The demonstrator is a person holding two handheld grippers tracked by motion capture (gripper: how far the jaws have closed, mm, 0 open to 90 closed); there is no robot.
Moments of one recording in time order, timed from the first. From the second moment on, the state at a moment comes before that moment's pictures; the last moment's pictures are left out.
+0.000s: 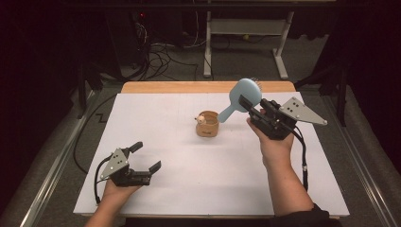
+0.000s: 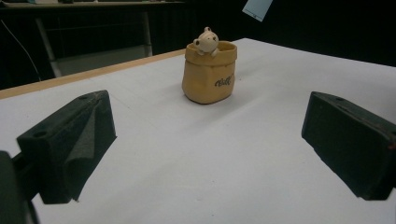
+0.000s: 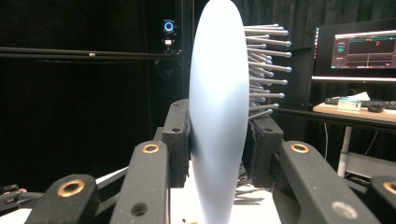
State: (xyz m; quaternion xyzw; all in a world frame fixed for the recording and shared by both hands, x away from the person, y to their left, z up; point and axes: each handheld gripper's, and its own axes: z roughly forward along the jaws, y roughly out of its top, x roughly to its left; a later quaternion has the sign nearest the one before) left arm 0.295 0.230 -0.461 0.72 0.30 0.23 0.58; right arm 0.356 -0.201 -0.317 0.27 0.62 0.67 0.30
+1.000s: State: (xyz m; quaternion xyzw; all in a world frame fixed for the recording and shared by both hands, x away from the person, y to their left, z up) left arm 0.294 0.231 -0.459 0.72 0.30 0.23 0.59; right arm 0.386 -0.169 -0.318 0.28 0.63 0.66 0.28
